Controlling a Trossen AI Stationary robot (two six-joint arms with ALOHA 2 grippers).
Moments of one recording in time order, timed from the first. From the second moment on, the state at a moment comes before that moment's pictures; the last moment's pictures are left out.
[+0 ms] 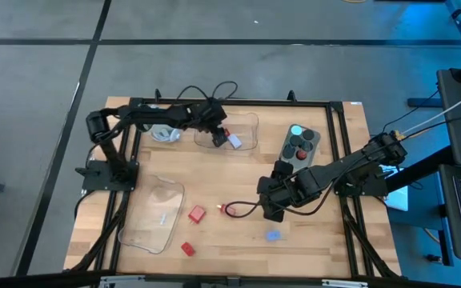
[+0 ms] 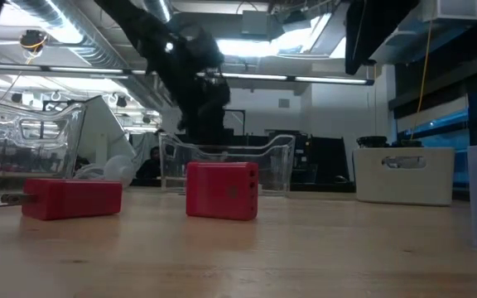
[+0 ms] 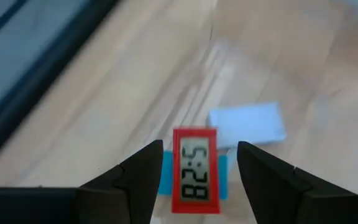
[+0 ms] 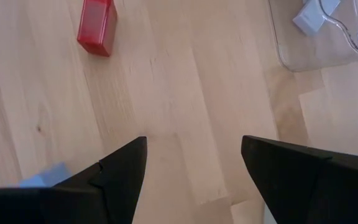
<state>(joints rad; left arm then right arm) 0.47 1.73 1.11 -0.25 -0.03 -0.06 0.44 1.67 1.44 -1.10 0.35 0.60</state>
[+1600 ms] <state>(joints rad) -0.36 1.81 1.11 -0.18 -0.19 0.03 0.44 1.67 1.44 -1.13 0.38 0.63</state>
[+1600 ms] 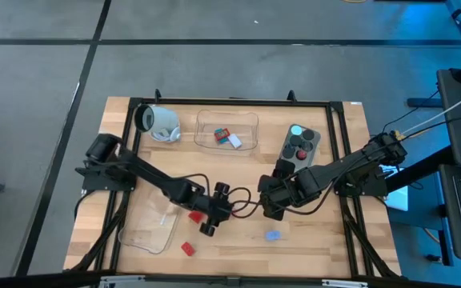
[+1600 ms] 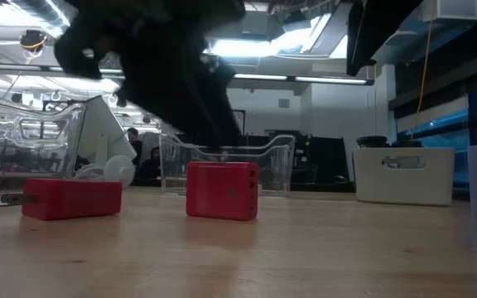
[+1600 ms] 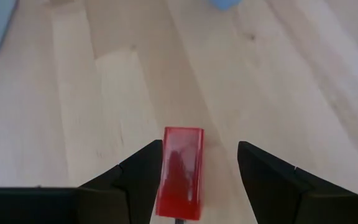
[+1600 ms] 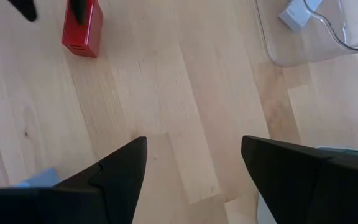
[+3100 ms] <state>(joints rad) -0.39 1.37 1.11 -0.81 -0.34 -0.58 0.40 1.67 1.44 -1.13 0.38 0.56</state>
